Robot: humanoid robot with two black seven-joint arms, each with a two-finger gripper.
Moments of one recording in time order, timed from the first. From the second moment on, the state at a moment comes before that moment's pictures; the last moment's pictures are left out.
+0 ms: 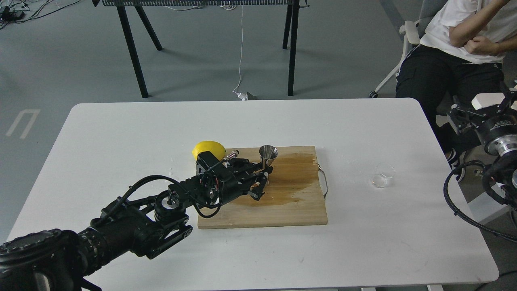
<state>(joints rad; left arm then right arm) -0.67 0.02 -0.32 -0.68 2.18 0.31 -0.27 0.60 -0.52 0.85 0.52 0.62 0.49 0.08</state>
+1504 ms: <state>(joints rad) -0.48 0.54 -0.55 -1.20 2.18 0.31 -0.28 0.58 -0.56 0.85 0.52 0.62 0.49 0.08</state>
